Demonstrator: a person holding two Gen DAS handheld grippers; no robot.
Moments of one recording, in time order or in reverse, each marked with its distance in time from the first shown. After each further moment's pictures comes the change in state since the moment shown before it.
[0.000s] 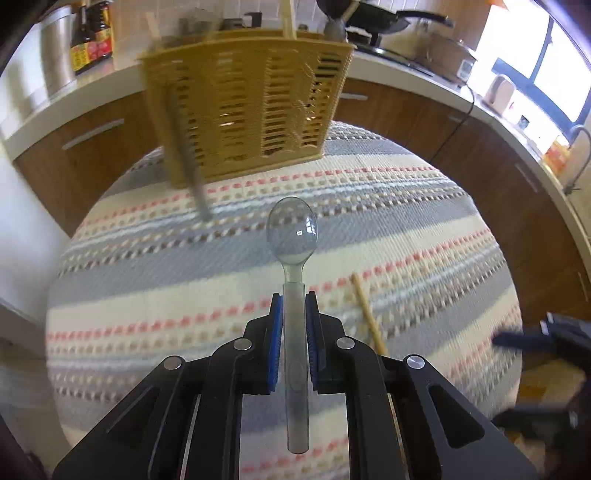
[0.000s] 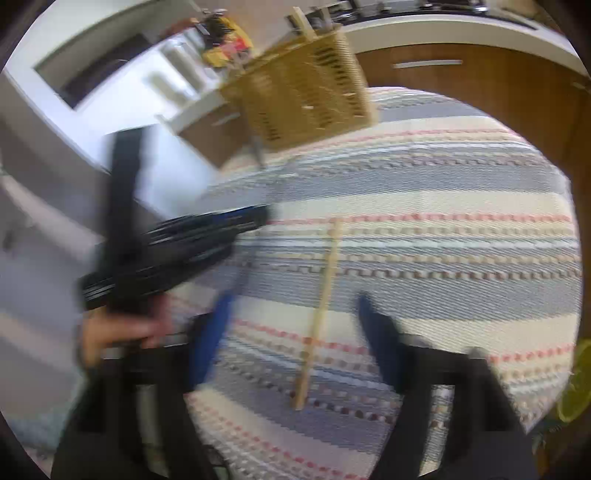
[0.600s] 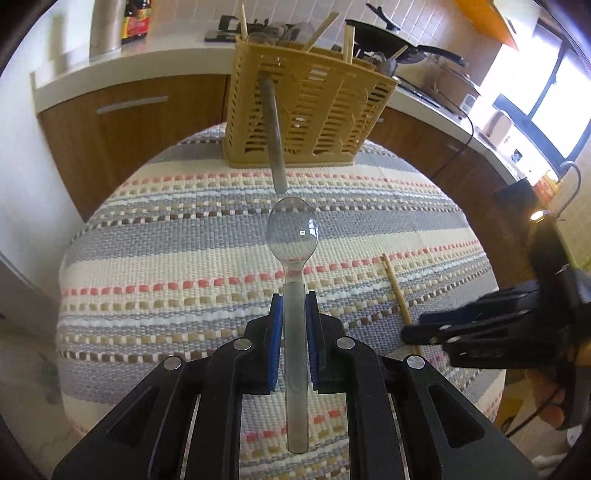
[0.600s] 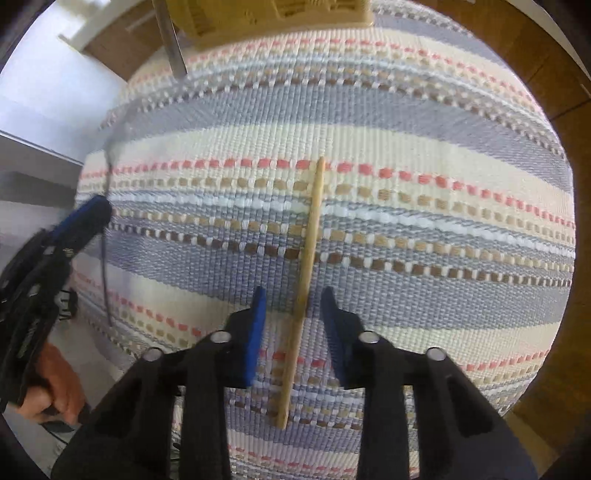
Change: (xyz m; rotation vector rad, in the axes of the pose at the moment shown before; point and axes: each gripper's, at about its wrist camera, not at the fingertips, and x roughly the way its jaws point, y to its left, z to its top) left arm -0.031 0.062 -0.026 -0.103 -0.059 -0.078; right arm 0.124 0.024 0.045 0.019 0.451 -0.300
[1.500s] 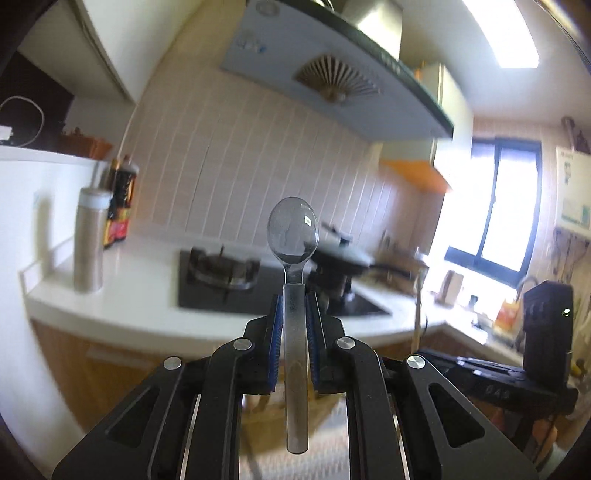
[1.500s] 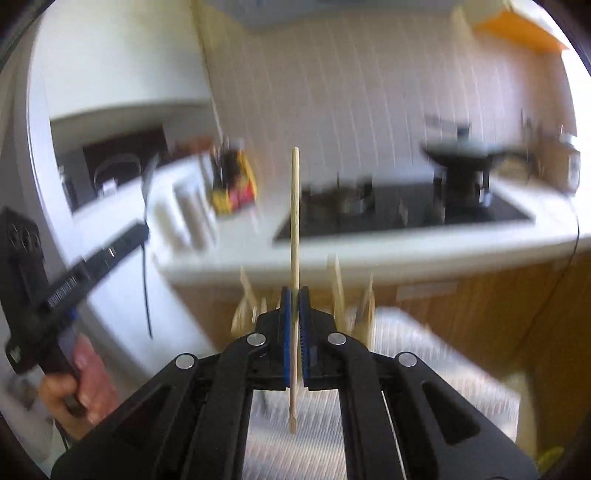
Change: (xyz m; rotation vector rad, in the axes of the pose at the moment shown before) left arm -0.138 -0.007 0.156 0.061 -0.786 -0.148; right arm -0.243 -0.007 0.043 -0.105 -1.090 0.138
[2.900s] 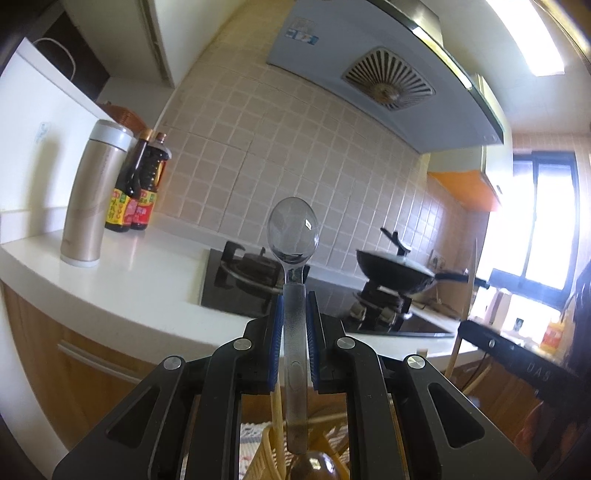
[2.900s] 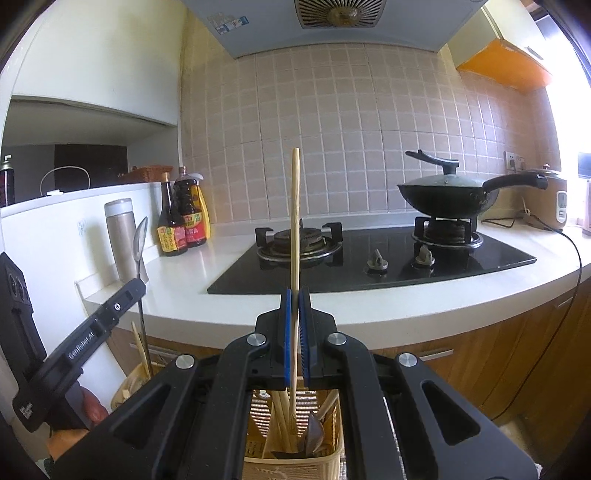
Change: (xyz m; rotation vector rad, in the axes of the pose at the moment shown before) left arm 0.119 0.070 -0.080 -0.036 -0.103 0.139; right arm 0.126 -0.034 -0.022 -0.062 -0.179 -0.140
